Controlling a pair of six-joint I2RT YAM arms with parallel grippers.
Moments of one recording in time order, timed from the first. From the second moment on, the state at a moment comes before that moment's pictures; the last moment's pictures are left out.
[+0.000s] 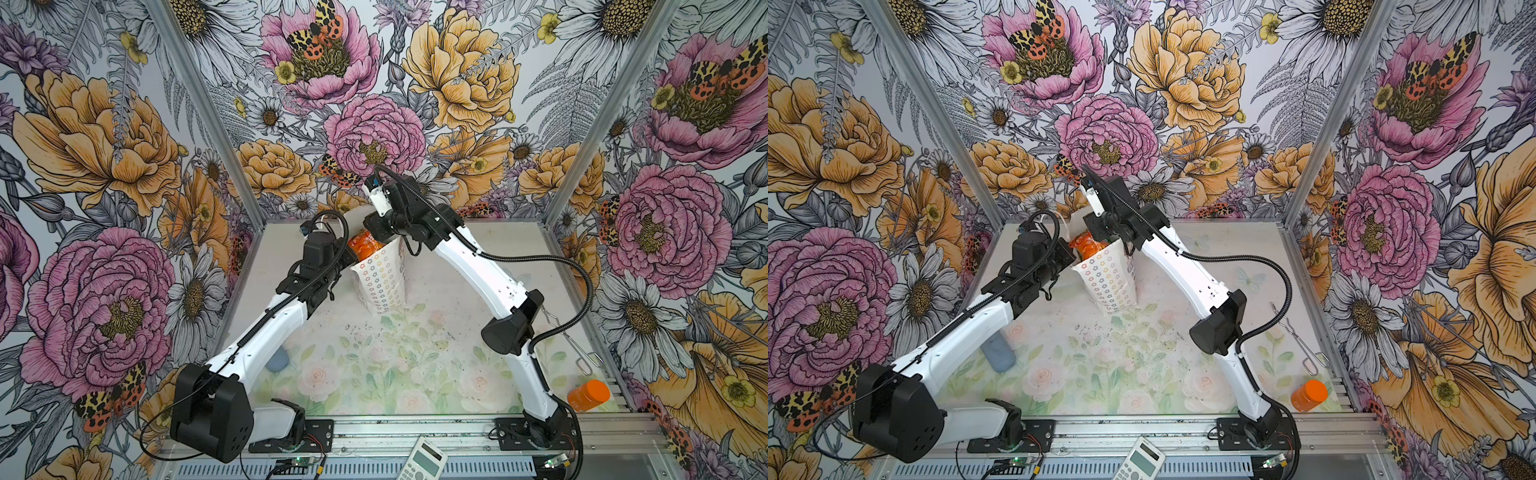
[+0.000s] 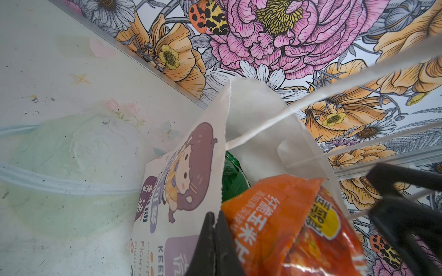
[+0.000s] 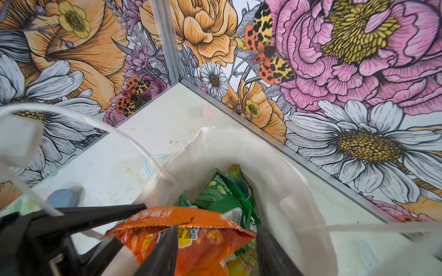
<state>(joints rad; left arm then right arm) -0.34 1.31 1.03 -0.13 -0.12 -0.82 0.74 2.27 2.62 -0.95 0.03 0.00</state>
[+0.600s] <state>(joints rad) -0.34 1.31 1.03 -0.14 -0.12 -0.81 0.76 2.29 2.54 -0.94 0.10 -0.03</state>
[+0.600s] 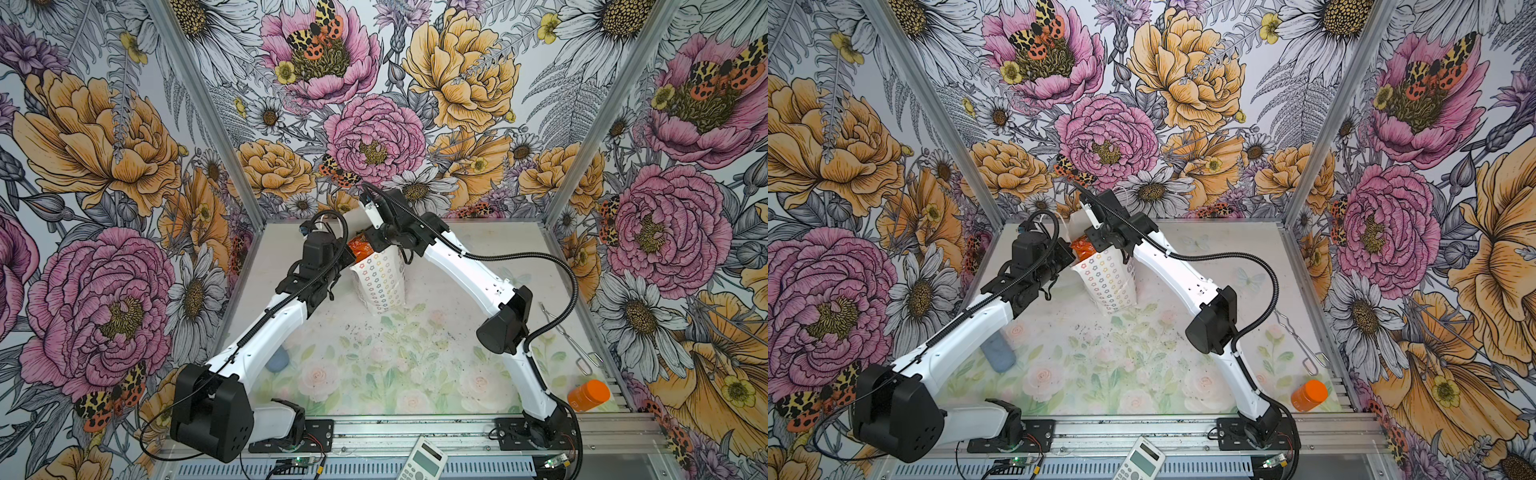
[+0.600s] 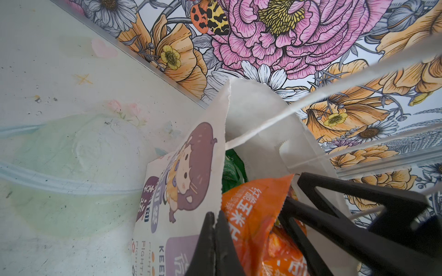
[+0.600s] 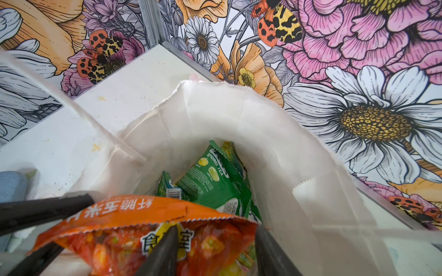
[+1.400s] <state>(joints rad) -0.36 1.28 1.06 -0.14 -0.12 -0.78 0.76 2.22 2.54 -0.95 0.04 -0.04</state>
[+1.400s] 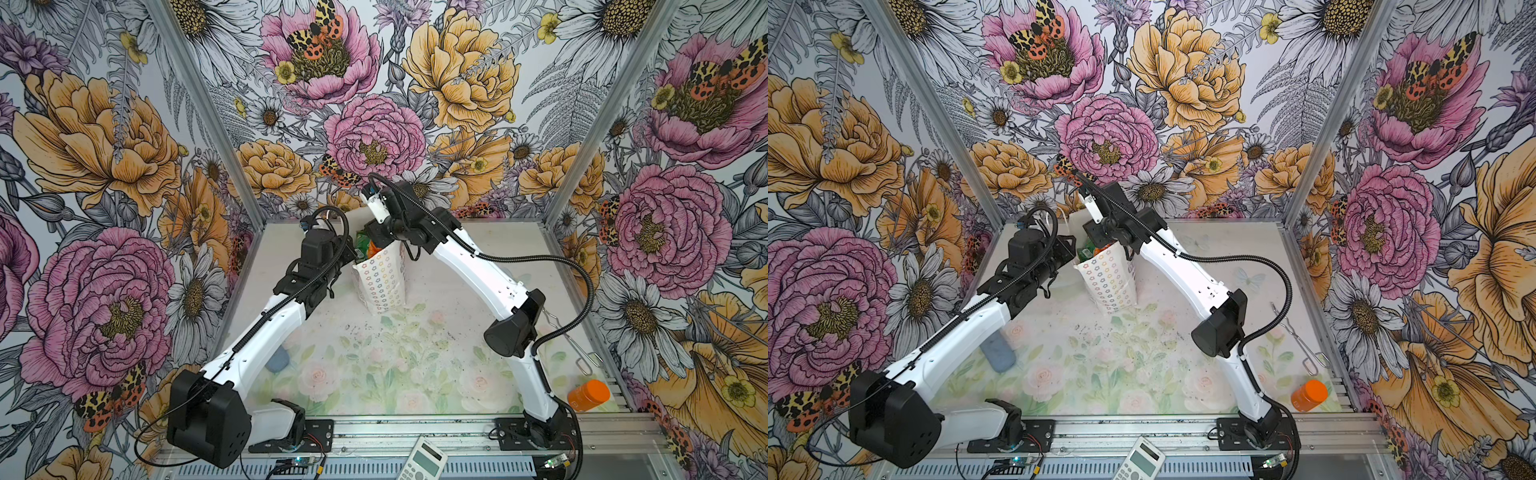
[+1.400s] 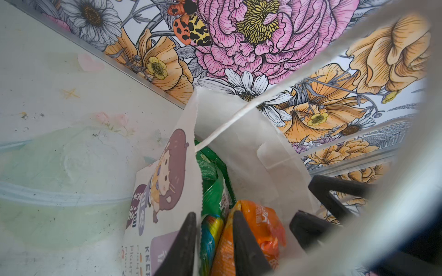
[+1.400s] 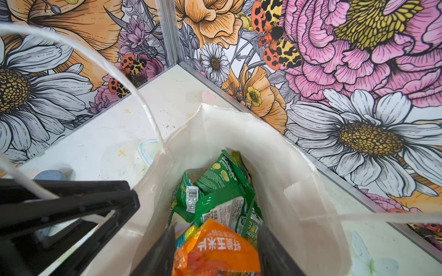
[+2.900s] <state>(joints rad) -0.29 0.88 1.11 -0.47 -0.16 -0.53 0.34 1.48 1.80 -0.87 0.06 -0.10</state>
